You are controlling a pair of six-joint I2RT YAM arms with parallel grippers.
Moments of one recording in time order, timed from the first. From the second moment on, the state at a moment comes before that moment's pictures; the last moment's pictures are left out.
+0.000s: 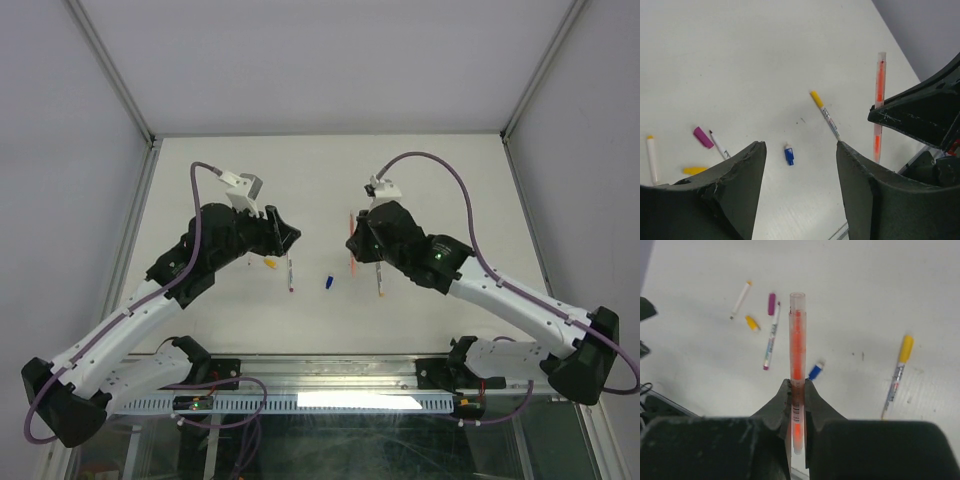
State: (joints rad) left arm -0.66 0.92 0.88 -0.25 0.06 -0.44; right arm 0.93 1.15 1.08 -0.50 0.30 0.59
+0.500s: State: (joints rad) left arm -0.66 0.92 0.82 -0.30 -0.02 -0.44; right arm 0.81 1.38 0.98 -0.57 0.19 0.61
